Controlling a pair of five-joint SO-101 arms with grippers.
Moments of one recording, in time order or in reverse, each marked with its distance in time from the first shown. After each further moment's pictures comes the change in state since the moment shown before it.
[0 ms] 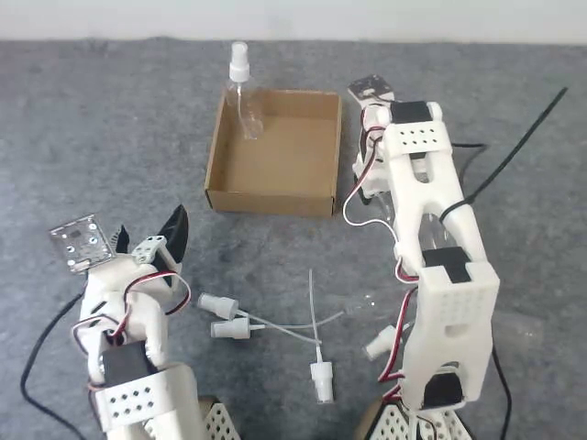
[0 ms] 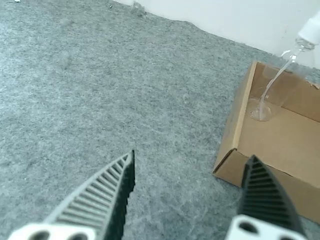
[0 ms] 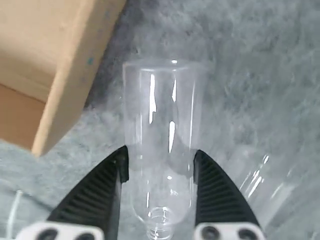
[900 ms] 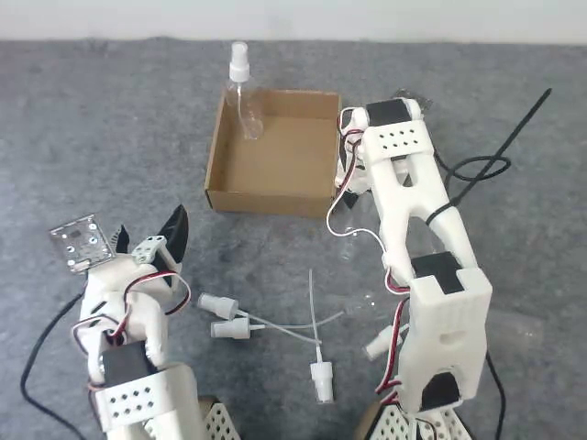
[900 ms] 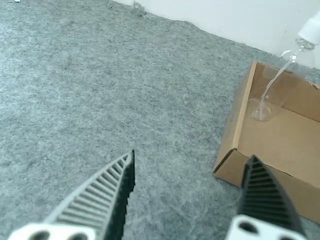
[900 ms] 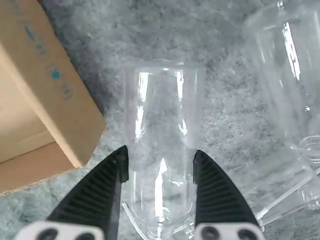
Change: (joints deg) left arm 0.0 0.0 0.0 0.0 0.0; right arm -5.4 -3.1 0.0 9.1 -50.5
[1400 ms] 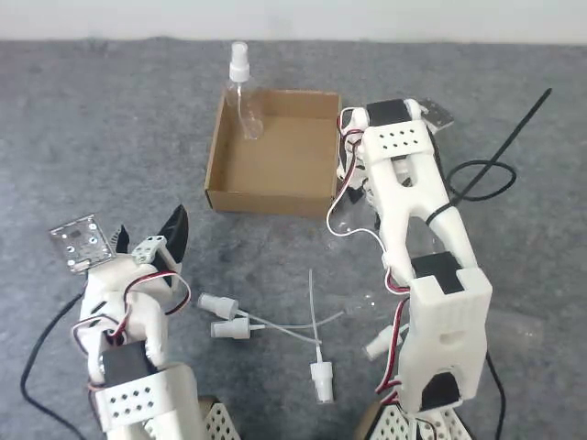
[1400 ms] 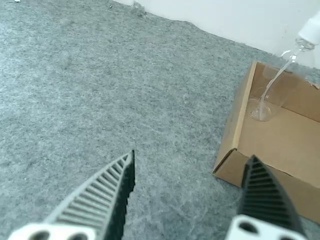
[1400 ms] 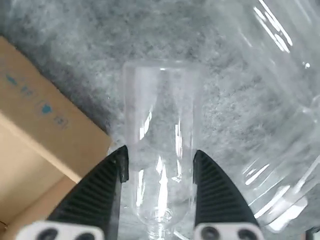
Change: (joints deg) left arm 0.0 0.0 0.0 0.0 0.0; right arm 0.0 0.0 0.0 0.0 -19.8
